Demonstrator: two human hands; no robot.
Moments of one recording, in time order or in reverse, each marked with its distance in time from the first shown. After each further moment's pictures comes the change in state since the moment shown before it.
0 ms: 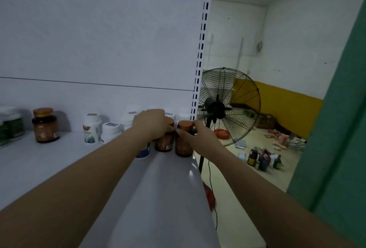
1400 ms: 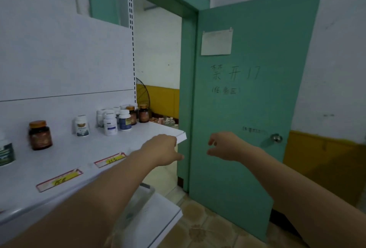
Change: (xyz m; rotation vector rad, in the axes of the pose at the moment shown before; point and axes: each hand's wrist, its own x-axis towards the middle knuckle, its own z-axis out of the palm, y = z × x) left_hand -0.314 -0.165 -0.136 -0.087 -0.414 0.982; right_hand -0.394 -0.269 0.111 -0.798 0.272 0.801
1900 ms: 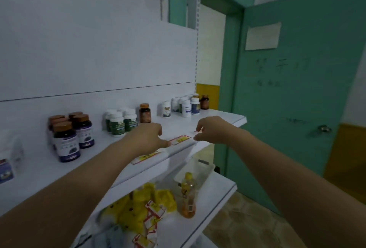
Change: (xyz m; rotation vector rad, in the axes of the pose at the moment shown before) left_hand -0.231 -0.229 -0.072 -0.060 0.092 -0.206; right_hand -0.096 -0.297 0.040 -0.029 -0.032 -0.266
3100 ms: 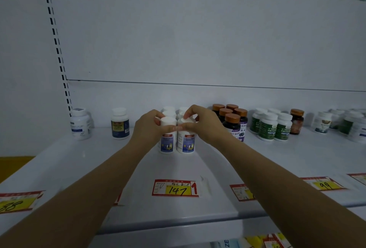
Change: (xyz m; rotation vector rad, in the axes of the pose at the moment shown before) left_hand -0.133 -0.299 -0.062 -0.486 0.706 -0.574; right_hand 0.081 -0.366 0.092 0.771 0.024 -0.670
